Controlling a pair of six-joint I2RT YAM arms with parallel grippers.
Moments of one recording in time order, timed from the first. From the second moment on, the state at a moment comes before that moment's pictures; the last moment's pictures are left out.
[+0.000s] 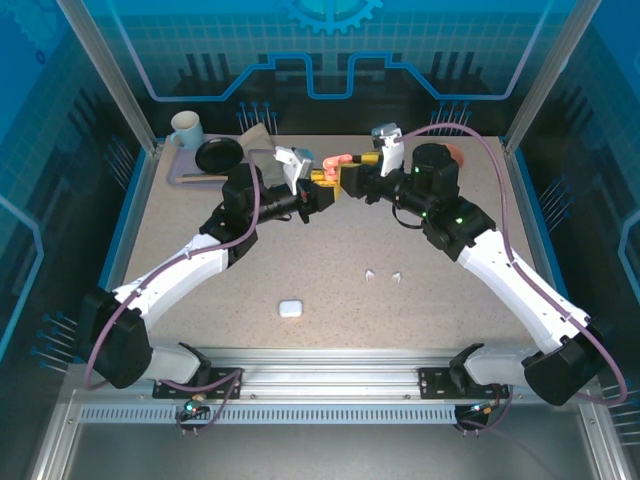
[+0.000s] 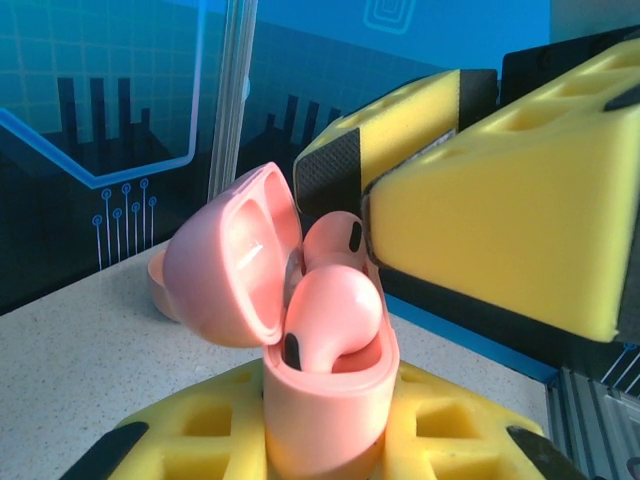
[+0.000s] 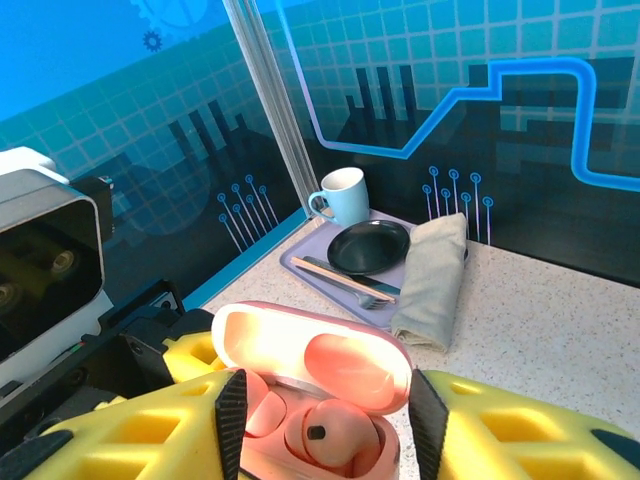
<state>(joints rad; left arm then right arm) -0.50 1.38 1.04 0.34 0.57 -0.22 0.56 1.27 1.29 -0.20 -0.23 0.24</state>
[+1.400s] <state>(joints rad) -0.50 1.42 1.00 0.33 0.61 -0.11 0.40 1.88 2.11 -1.05 -0.39 0.36</state>
